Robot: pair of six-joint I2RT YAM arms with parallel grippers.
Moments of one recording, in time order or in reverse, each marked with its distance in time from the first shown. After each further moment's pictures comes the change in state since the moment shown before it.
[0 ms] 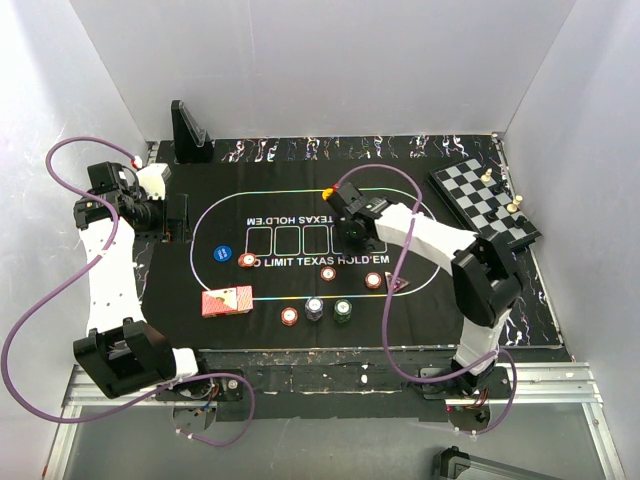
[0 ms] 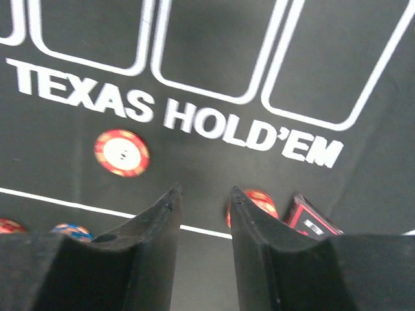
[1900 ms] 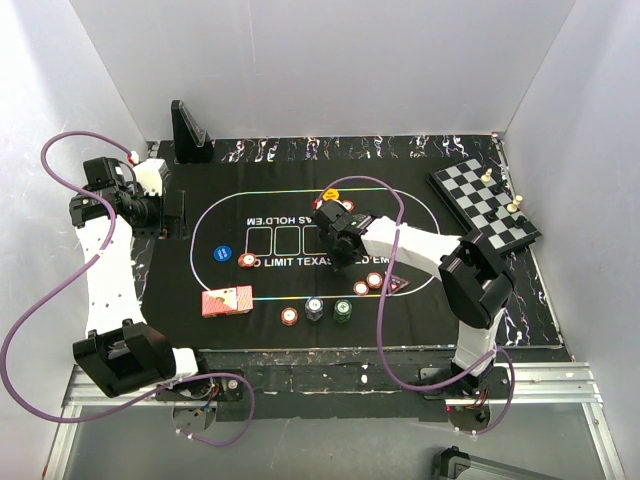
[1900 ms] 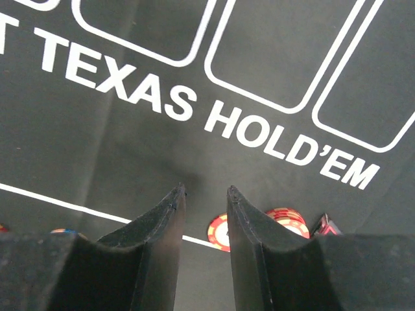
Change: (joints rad) left arm 0.000 0.006 0.055 -0.029 -0.025 0.006; right arm 0.108 0.045 -0.034 0.108 0.053 -0.071
